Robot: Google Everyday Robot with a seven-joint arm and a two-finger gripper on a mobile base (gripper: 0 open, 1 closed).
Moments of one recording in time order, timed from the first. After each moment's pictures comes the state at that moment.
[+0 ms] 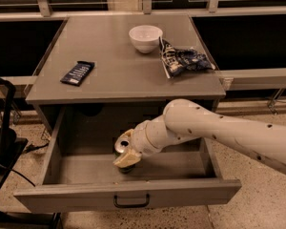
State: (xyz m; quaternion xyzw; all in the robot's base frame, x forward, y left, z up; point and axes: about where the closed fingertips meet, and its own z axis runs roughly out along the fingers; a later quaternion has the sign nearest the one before) arm 0.515 0.058 0.672 -0.64 0.67 0.21 0.32
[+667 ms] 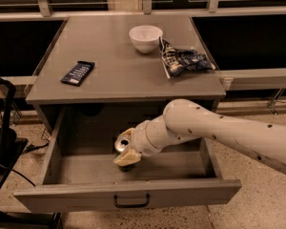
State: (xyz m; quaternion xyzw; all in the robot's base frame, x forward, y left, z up) arm 0.515 0.058 0.672 -0.64 0.67 0.21 0.32
